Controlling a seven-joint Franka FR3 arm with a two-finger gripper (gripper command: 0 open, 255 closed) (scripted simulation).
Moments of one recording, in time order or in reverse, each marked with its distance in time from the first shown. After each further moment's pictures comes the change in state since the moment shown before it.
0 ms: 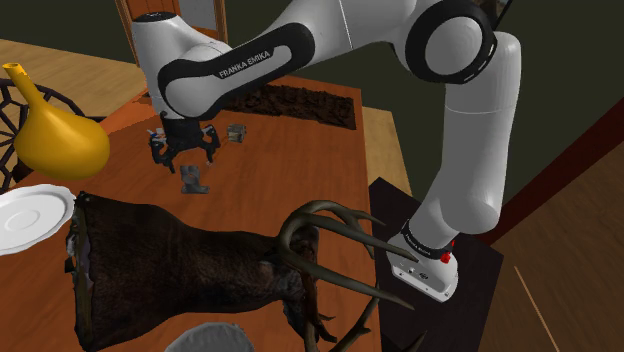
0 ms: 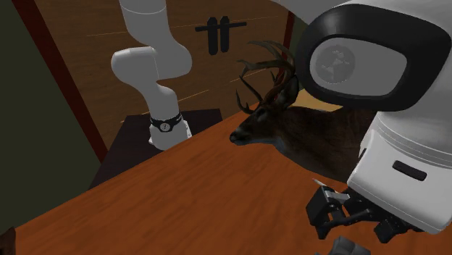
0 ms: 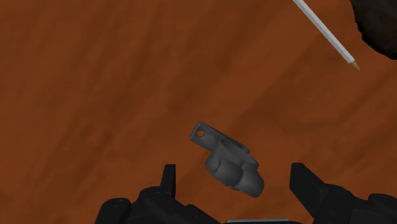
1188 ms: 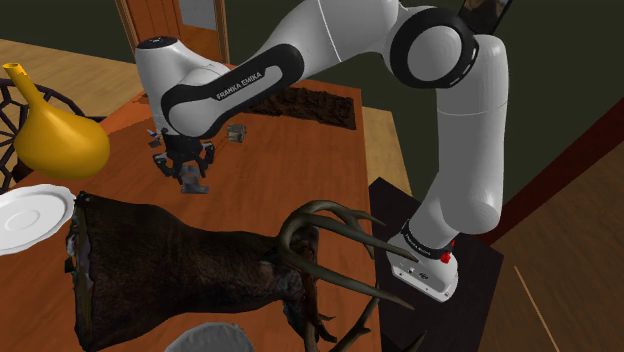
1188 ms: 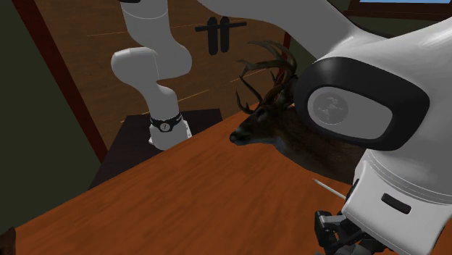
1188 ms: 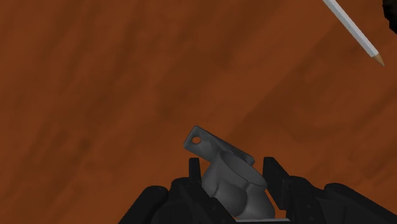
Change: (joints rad) arm 0.015 0.070 -0.013 -0.003 -0.027 0.075 0.018
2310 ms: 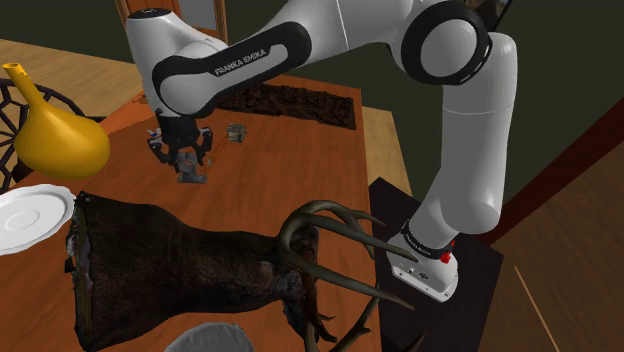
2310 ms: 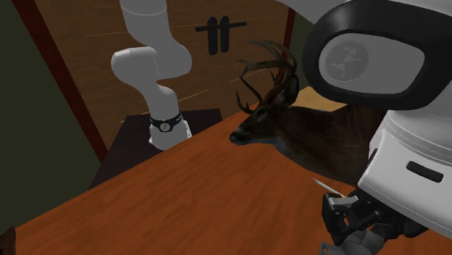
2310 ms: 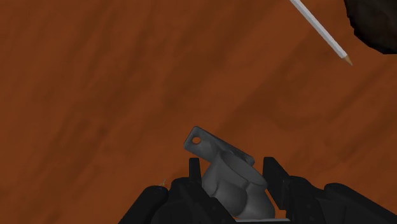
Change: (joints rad) arm -0.007 -0.050 0.011 0.043 0.021 -0.093 -0.014
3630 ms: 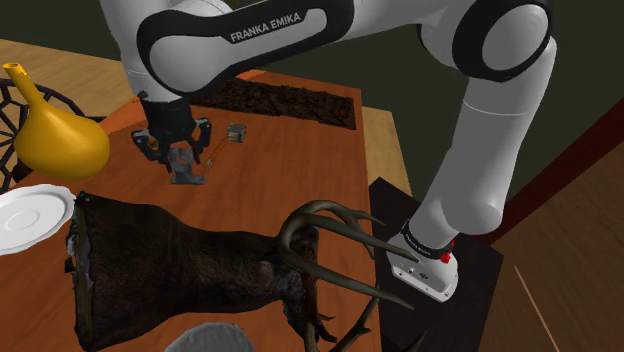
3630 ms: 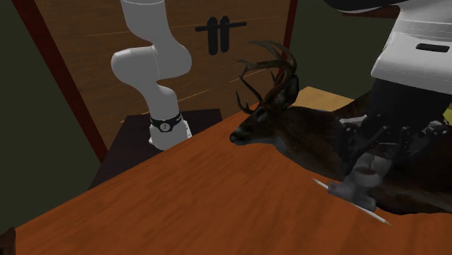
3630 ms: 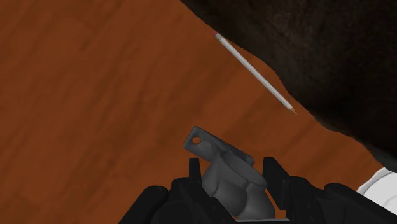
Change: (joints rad) arm 0.045 -0.175 0.055 -0.055 0.051 -0.114 0.083
